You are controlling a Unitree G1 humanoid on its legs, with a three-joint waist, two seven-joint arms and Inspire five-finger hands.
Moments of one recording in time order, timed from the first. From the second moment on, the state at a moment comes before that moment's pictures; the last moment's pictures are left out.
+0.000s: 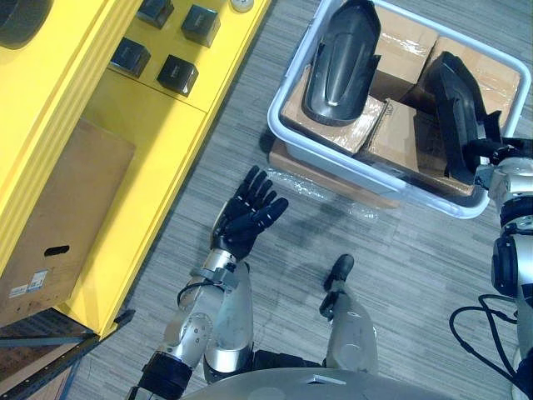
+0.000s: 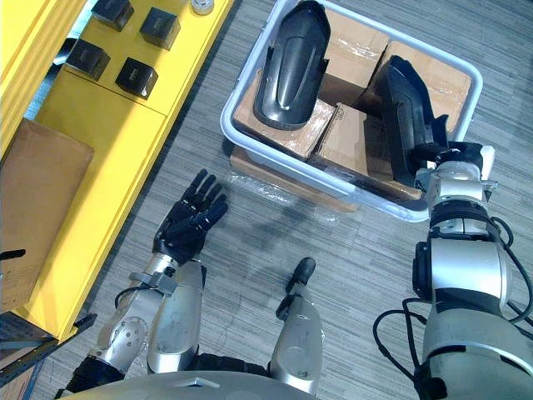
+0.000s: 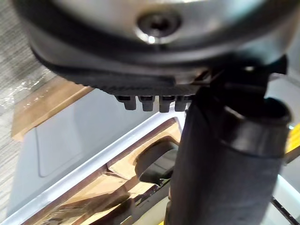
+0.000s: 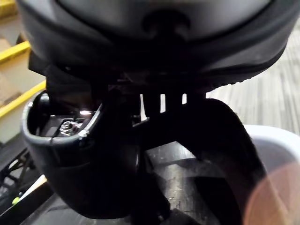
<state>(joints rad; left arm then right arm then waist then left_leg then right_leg) 0.08 0.20 -0.30 0.02 -0.88 -0.18 -0.18 -1.00 -0.78 -0.01 1.26 0.17 0.33 -0.33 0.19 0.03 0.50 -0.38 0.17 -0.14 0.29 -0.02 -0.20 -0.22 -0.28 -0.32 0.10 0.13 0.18</state>
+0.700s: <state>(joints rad) 0.15 0.20 -0.09 -0.29 -1.02 0.09 -0.23 -0.58 -0.67 -0.13 0.43 -0.29 0.12 -0.56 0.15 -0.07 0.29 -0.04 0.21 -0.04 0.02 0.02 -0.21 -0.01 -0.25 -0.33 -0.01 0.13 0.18</state>
